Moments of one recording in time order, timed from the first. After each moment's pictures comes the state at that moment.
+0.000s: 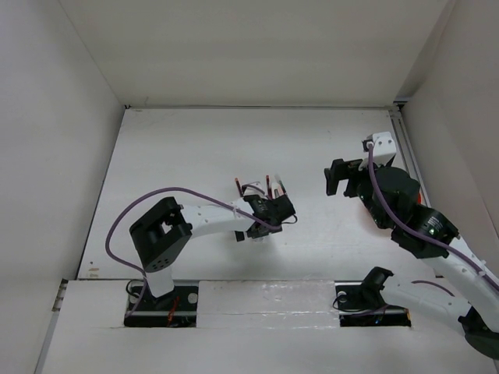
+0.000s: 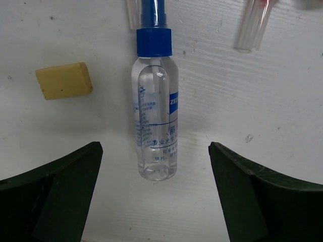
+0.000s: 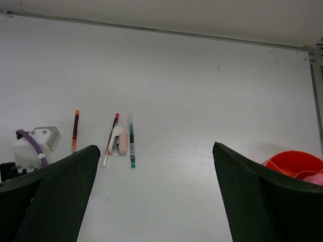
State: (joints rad) left arm -1.09 1.75 1.16 -0.79 -0.46 -1.28; right arm 0.79 0.79 1.11 -0.57 0.58 0.17
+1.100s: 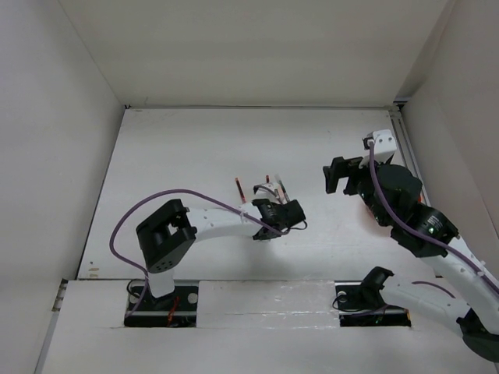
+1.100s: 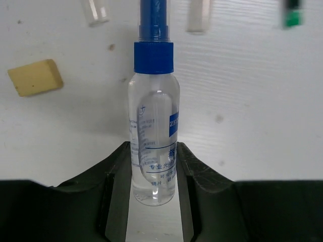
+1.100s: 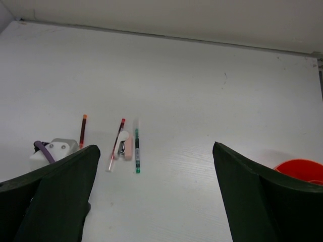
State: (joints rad) left arm -1.14 1.79 1.20 -0.79 -0.49 -1.25; right arm 0.76 0.79 1.11 -0.54 0.52 0.16
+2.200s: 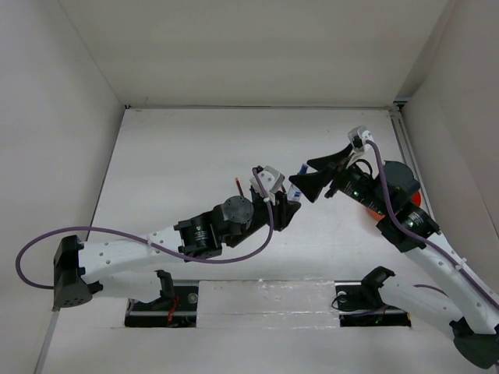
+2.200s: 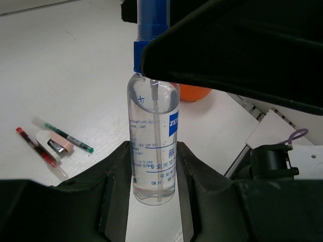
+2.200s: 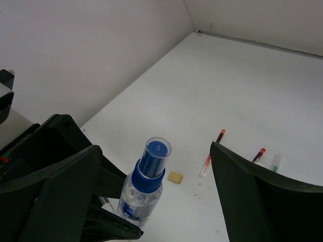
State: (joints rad) left arm -1.28 1.12 0.94 0.05 -0.39 -0.36; right arm 0.61 0.80 0.95 -0.11 -0.27 0.38
